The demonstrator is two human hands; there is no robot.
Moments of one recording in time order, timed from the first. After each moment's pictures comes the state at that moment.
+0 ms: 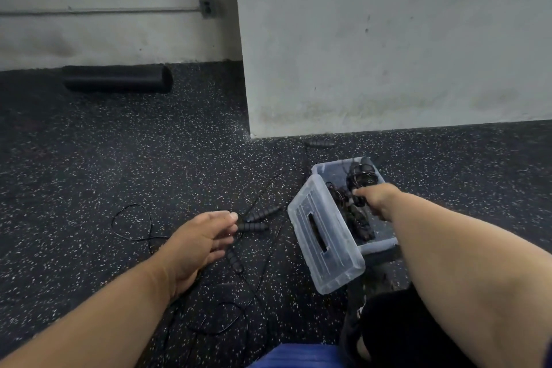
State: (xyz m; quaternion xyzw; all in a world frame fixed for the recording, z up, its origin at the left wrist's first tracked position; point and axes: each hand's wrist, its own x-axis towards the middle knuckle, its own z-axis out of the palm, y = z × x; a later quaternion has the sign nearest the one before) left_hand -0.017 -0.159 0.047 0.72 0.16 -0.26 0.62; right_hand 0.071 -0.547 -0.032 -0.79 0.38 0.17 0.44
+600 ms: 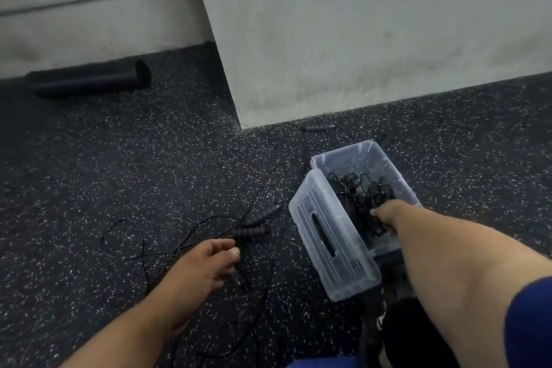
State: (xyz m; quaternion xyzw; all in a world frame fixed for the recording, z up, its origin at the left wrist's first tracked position) left_hand 0.031 -0.181 -0.002 0.78 0.16 -0.32 0.51; right_hand 0.114 -0.600 -0.140 -0.87 0.28 0.38 0.17
